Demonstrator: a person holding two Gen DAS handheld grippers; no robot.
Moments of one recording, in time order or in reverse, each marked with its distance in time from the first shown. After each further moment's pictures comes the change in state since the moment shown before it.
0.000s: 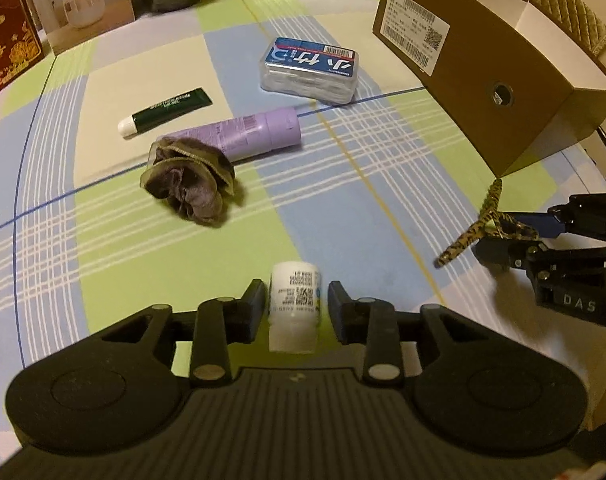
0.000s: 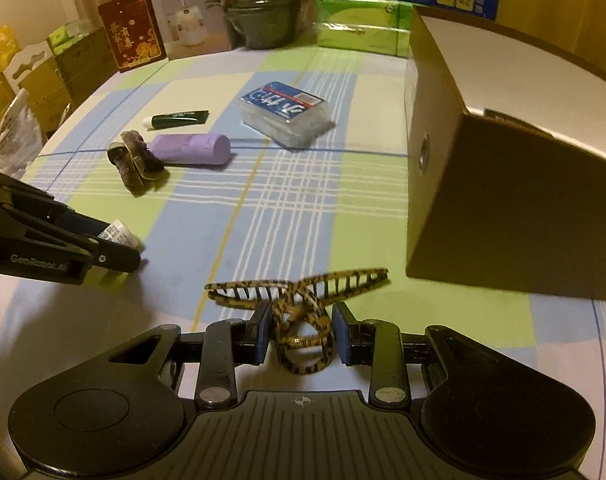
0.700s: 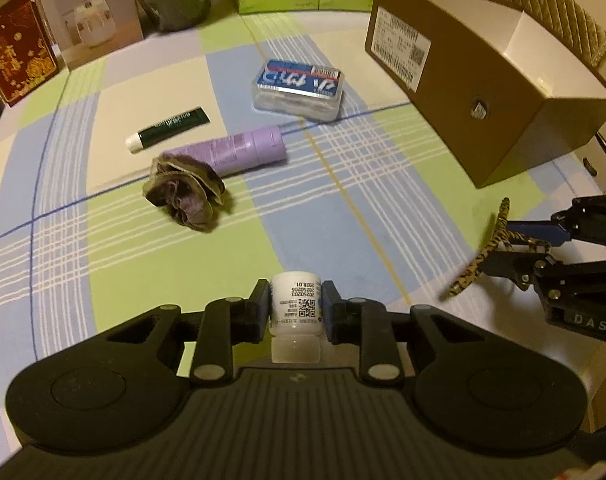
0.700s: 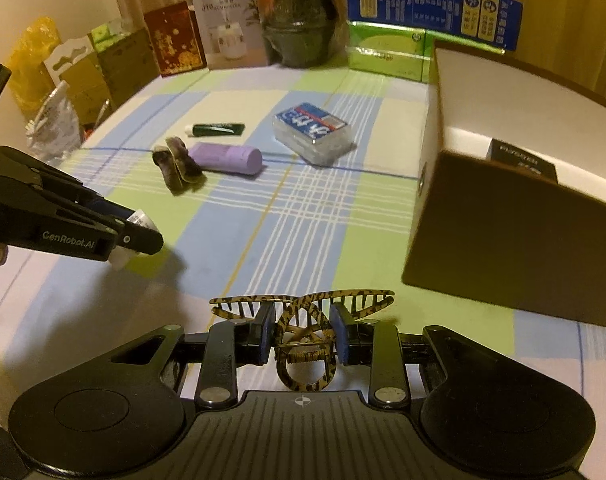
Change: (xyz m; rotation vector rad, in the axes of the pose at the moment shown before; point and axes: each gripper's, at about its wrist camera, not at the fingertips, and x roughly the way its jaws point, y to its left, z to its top) left arm -0.030 -0.023 -0.001 -0.019 -0.040 0.041; right arm -0.045 -0.008 -0.006 -0.069 -0.038 0.090
